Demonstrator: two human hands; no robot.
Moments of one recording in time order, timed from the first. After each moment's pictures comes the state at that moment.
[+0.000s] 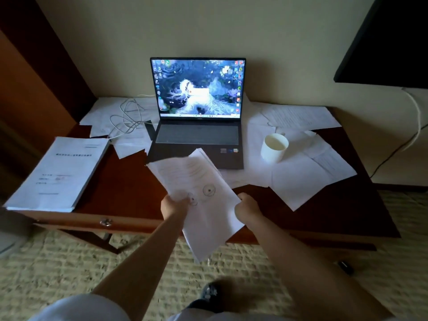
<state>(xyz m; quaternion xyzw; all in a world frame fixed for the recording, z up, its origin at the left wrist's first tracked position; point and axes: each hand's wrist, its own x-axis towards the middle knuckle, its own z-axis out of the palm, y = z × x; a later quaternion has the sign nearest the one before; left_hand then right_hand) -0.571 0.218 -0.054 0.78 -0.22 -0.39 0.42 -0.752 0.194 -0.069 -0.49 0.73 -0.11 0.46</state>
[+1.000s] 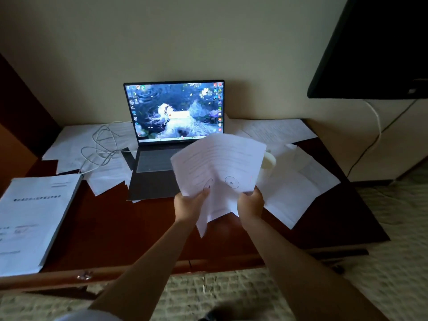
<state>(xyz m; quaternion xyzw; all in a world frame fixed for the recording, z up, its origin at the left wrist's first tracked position) -0.598 0.143 -0.017 0.65 -0.34 -0.48 0.49 -0.733 0.137 -0.029 -0.27 0.77 -0.48 0.34</state>
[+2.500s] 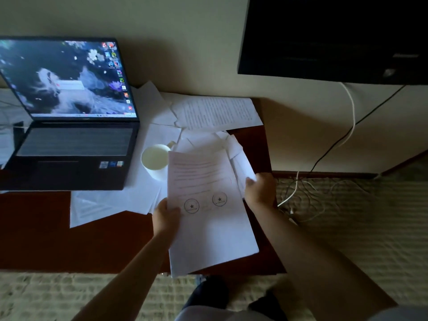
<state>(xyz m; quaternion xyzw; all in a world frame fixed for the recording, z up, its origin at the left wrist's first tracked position) -0.896 0.109 -0.097 0.79 -0.33 -0.40 0.32 -1.110 0.034 -0.112 -0.48 0.82 -0.22 0.21</state>
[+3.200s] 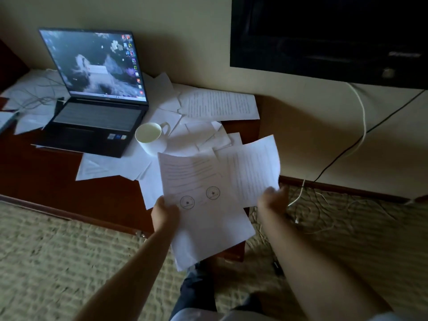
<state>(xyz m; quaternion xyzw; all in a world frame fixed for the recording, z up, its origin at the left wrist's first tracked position) -1.000 0.173 -0.086 0.86 -0.22 -0.30 0.34 -1.213 0.077 -0.109 -0.28 0.84 -0.31 0.33</state>
